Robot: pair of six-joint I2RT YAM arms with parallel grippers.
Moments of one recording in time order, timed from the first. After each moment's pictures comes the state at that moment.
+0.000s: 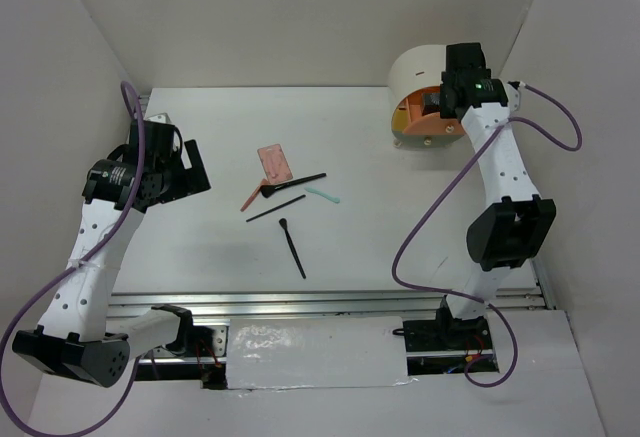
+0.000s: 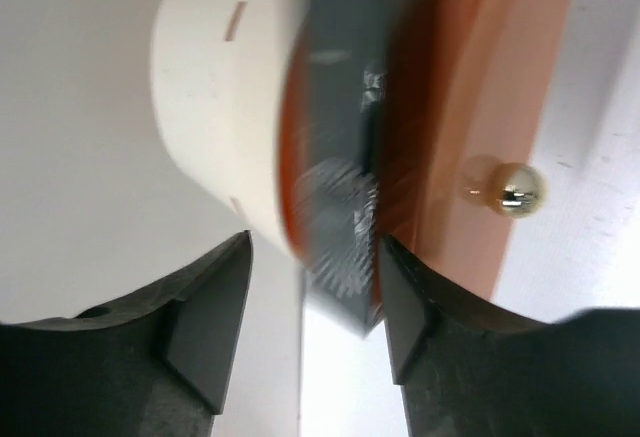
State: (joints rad) left arm -0.17 1.14 1.41 -1.16 -0.23 -0.45; right arm 0.05 1.75 1.88 -0.87 0.51 1.57
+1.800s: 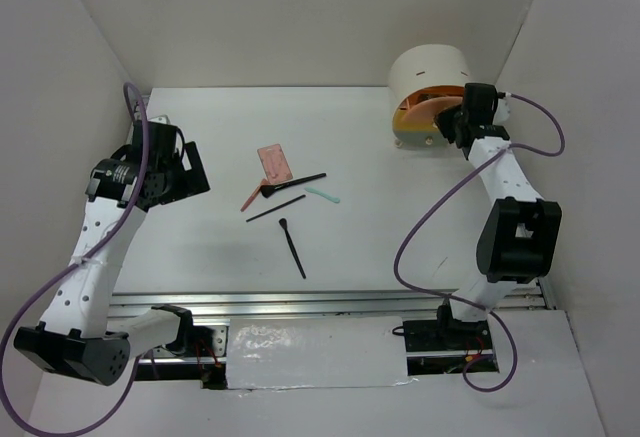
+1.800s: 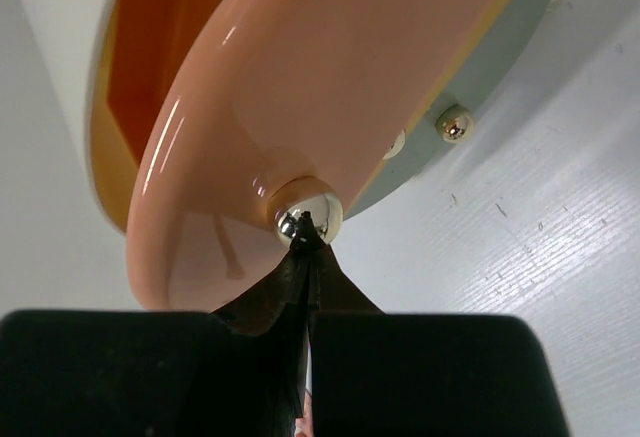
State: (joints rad) left arm -0.17 1.14 1.39 -1.16 -0.26 -0.45; right arm -0.09 1.64 1.35 -0.27 0.07 1.06
